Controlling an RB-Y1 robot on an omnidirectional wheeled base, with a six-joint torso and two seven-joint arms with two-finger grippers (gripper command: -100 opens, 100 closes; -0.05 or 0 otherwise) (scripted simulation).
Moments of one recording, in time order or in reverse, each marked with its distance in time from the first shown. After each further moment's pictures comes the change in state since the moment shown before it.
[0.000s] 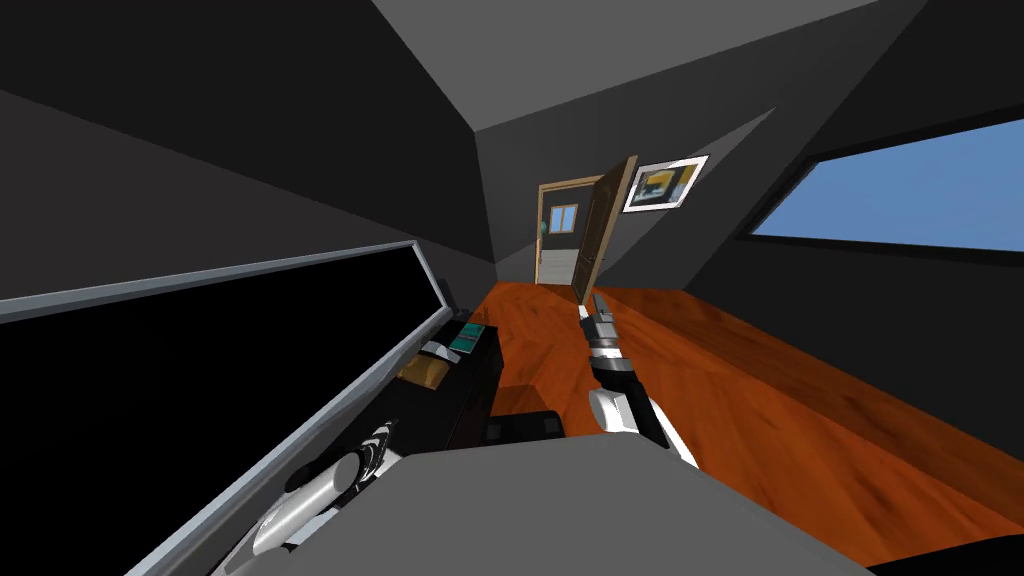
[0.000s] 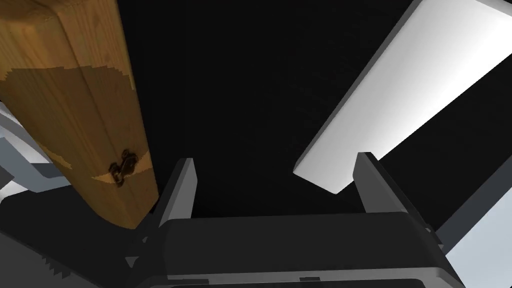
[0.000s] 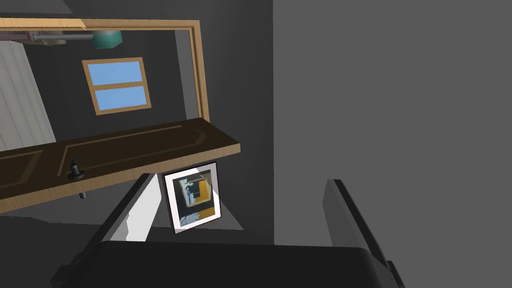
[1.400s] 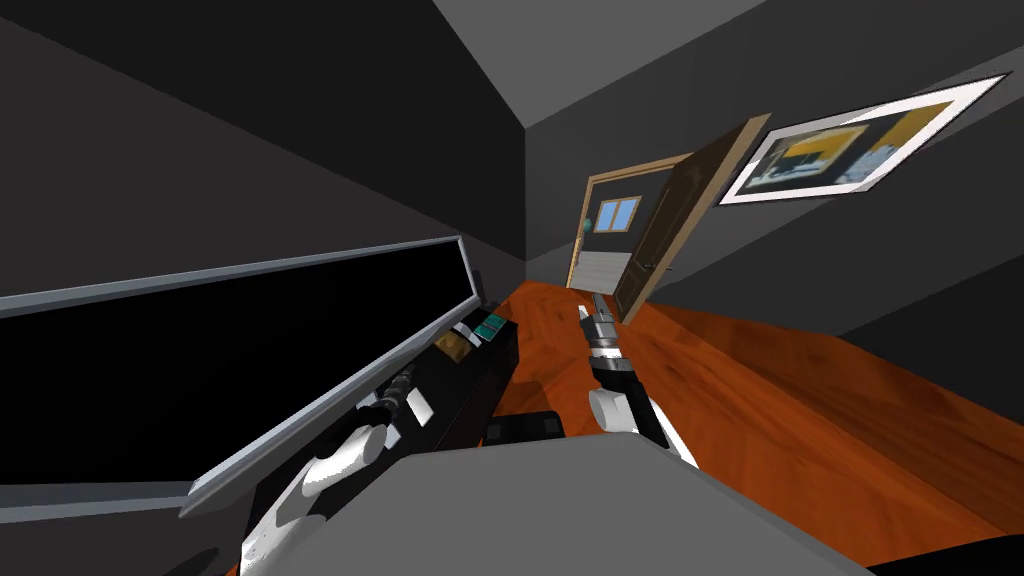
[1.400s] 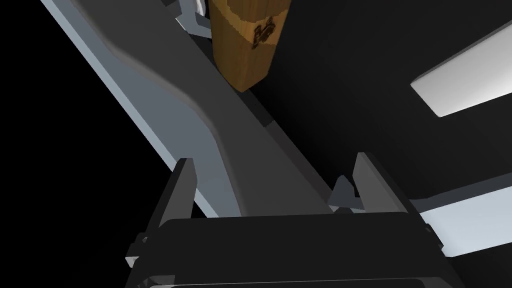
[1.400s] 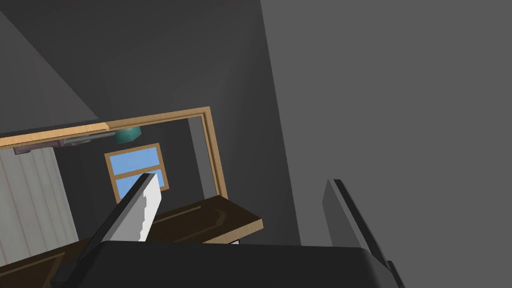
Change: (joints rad) left arm 0.029 -0.078 -0.030 -0.389 -0.209 -0.298 0.174; right arm 0.000 0.000 0.000 0.000 0.000 0.000 0.000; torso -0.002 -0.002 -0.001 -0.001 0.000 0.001
